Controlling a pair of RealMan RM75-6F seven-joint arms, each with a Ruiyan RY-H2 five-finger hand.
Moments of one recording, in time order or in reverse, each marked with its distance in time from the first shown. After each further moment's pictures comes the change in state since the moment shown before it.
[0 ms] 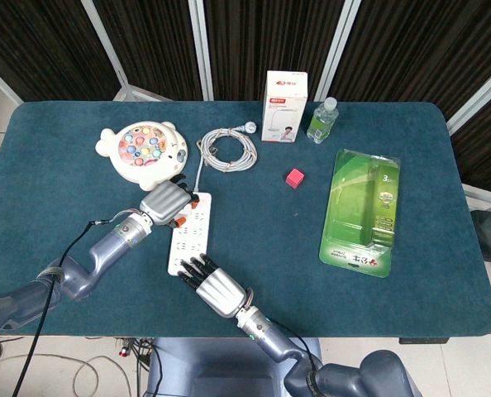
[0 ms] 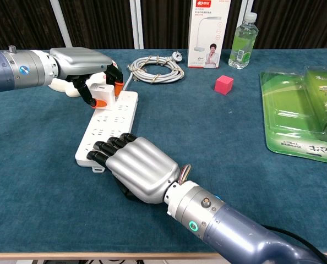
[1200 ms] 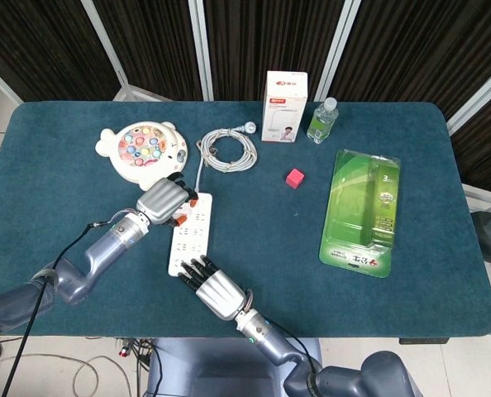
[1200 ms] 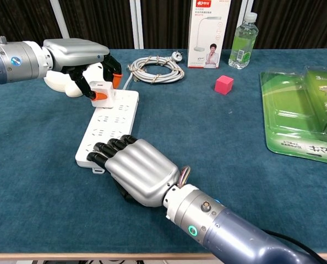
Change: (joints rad) left arm 0.021 0.049 -0.023 -0.093 -0.035 0.016 0.039; right arm -0.014 0.002 -0.007 -0.029 0.000 0.002 -0.013
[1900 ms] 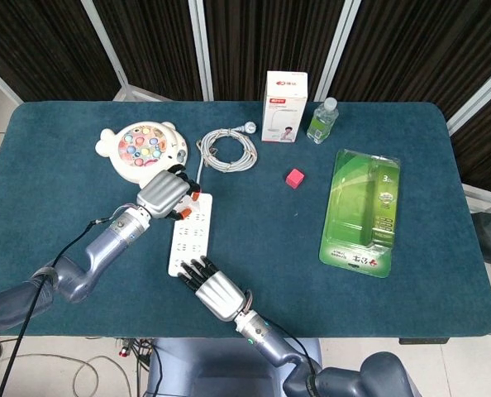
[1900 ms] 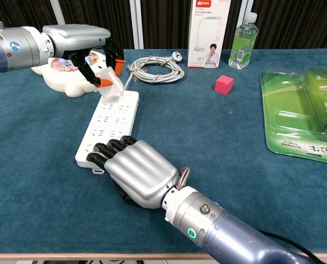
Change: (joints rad) left arm -0.003 0.032 -0.053 -0.056 -0.034 0.023 -0.010; right arm -0.003 -0.005 0.002 -0.002 -0.004 0.007 0.001
